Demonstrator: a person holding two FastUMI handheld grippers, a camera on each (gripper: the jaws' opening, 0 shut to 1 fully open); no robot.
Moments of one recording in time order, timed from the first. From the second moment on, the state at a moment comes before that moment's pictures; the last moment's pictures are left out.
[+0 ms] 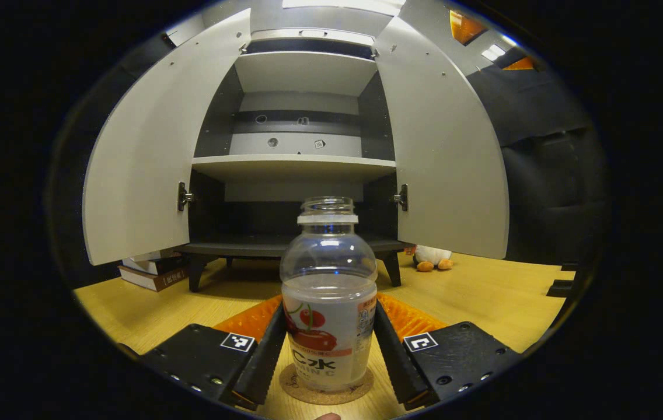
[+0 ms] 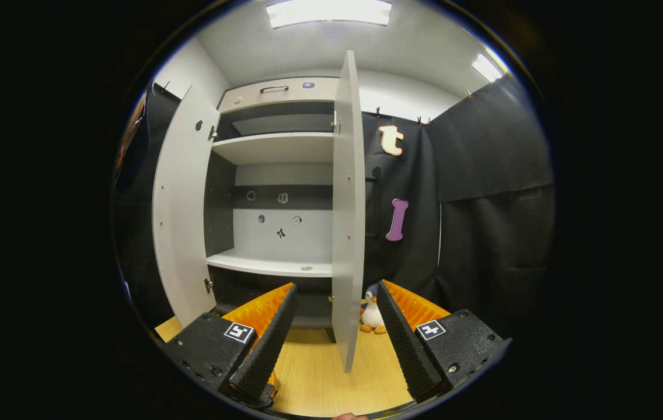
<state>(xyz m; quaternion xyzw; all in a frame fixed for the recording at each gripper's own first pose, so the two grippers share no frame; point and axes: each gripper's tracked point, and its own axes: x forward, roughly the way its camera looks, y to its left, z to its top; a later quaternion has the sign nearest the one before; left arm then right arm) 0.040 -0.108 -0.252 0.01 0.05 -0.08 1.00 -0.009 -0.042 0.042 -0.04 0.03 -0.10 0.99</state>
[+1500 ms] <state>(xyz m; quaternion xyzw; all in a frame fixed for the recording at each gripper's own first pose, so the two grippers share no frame) 0.016 -0.079 -0.092 -0.03 0.02 -0.10 0.99 0.003 -0.041 0.034 0.01 0.01 -0.07 1.00</state>
